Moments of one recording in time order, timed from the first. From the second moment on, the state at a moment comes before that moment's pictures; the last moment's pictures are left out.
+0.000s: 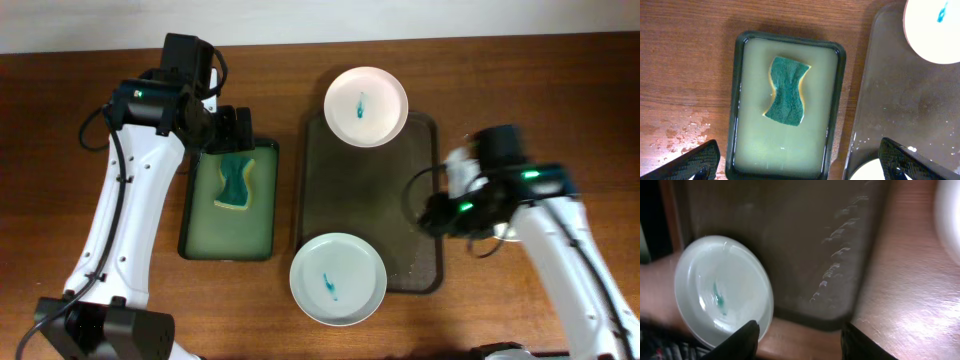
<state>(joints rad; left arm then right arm) -0.18 1.73 1.81 -1.28 -0.03 -0.25 0.14 1.38 1.10 -1.14 -0.31 0.12</state>
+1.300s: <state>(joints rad) -0.18 1.73 1.81 -1.27 0.06 -0.25 0.13 1.44 1.18 -0.85 -0.18 0.25</state>
